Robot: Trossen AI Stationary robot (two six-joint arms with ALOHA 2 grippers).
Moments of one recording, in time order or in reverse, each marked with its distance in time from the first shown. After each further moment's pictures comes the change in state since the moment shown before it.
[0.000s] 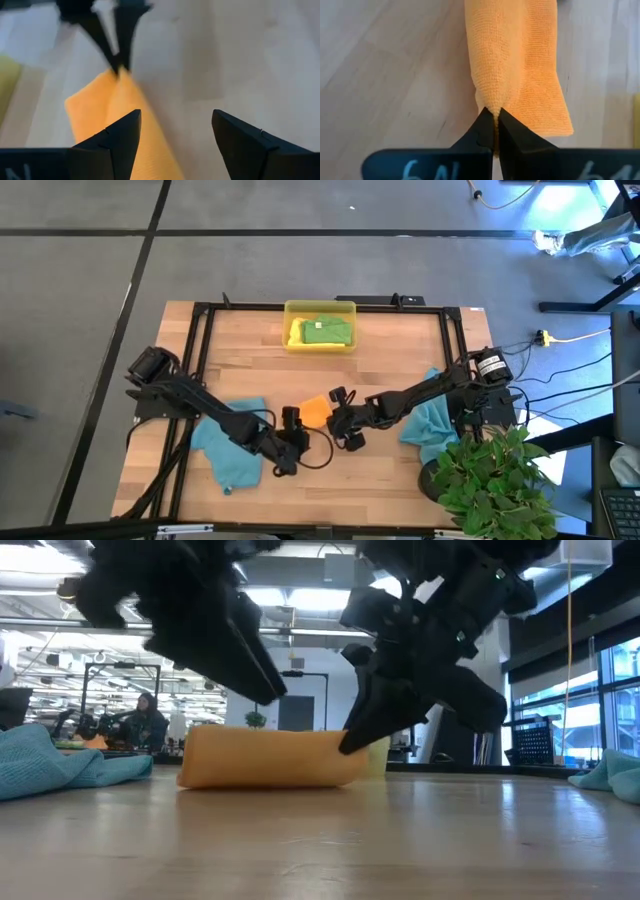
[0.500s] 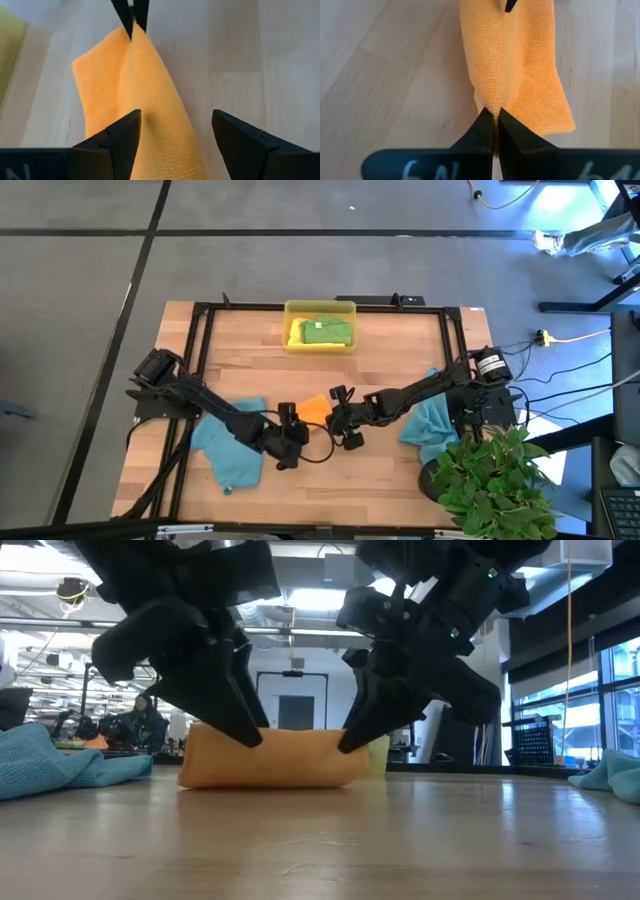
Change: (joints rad) left arm 0.029 0.046 0.000 -0.098 -0.019 -0.106; right arm -0.019 0.000 0.018 -0.034 -0.030 0.064
